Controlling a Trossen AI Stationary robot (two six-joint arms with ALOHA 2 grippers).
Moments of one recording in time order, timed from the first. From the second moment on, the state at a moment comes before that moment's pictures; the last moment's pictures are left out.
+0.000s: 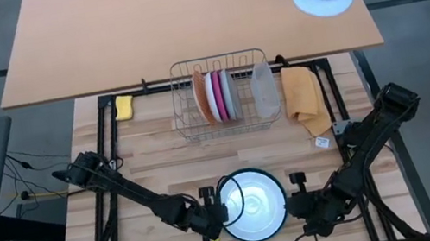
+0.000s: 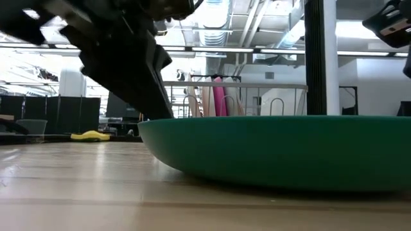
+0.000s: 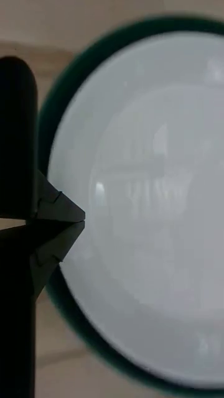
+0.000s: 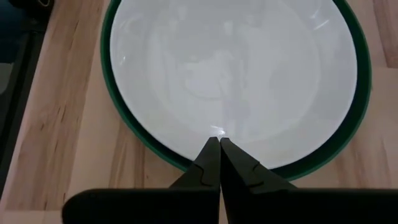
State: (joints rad) left arm -0.52 1.89 1.23 -0.31 -0.37 -0.35; right arm 0.82 1.57 0.99 -0.55 0.49 0.65
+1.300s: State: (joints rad) left arm -0.49 1.90 1.12 -0.20 -0.34 -0.41; right arm 0.76 1.57 1.26 -0.87 0.47 0.98
